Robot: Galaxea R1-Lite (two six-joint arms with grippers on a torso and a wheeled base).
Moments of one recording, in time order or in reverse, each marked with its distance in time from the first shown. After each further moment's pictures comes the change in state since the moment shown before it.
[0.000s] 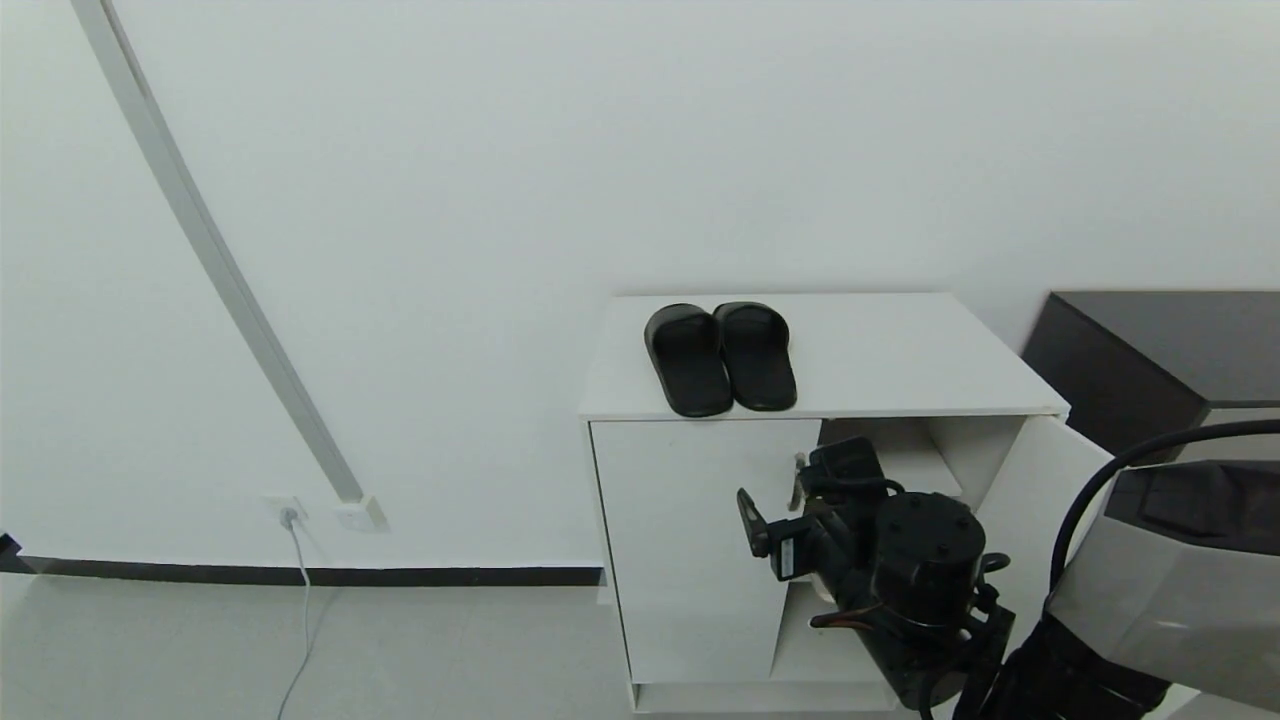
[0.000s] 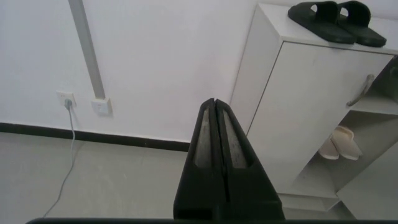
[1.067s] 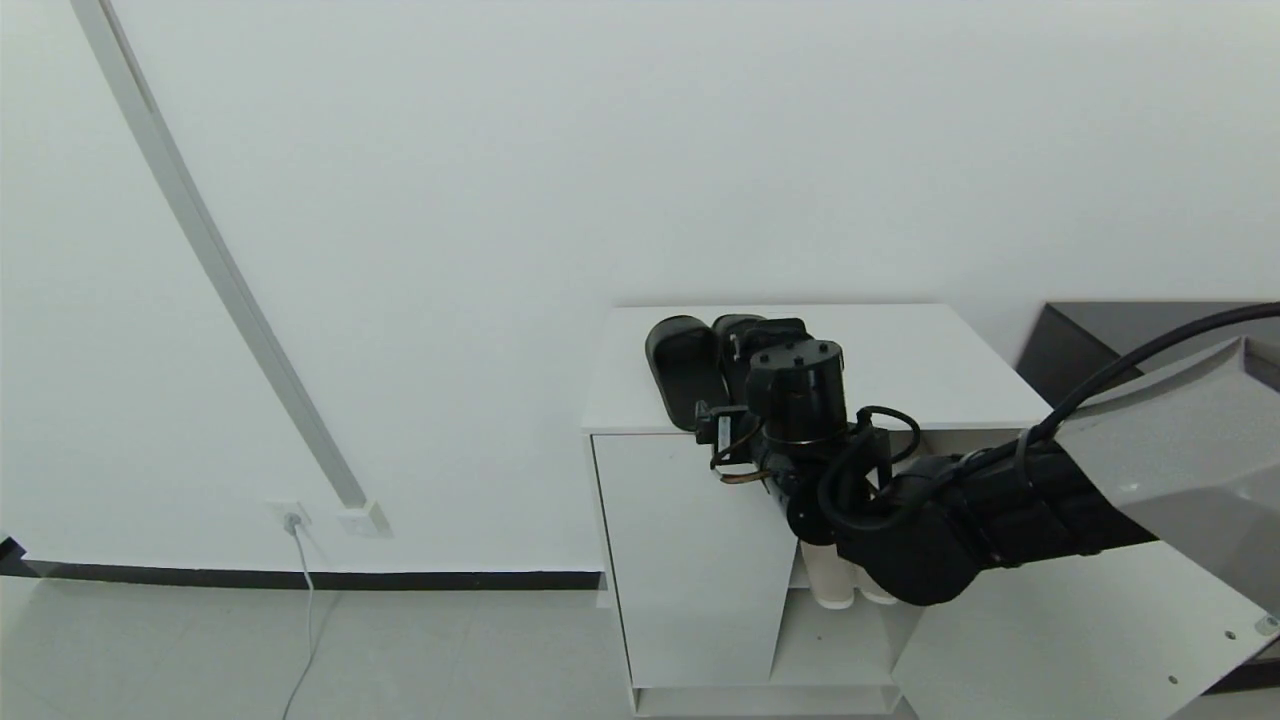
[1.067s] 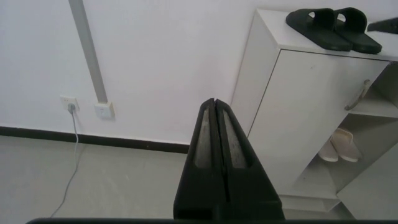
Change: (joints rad) left arm 0.000 0.000 0.000 0.001 0.000 0.013; right arm 0.000 -0.019 -0.669 0.858 -0.119 0.210
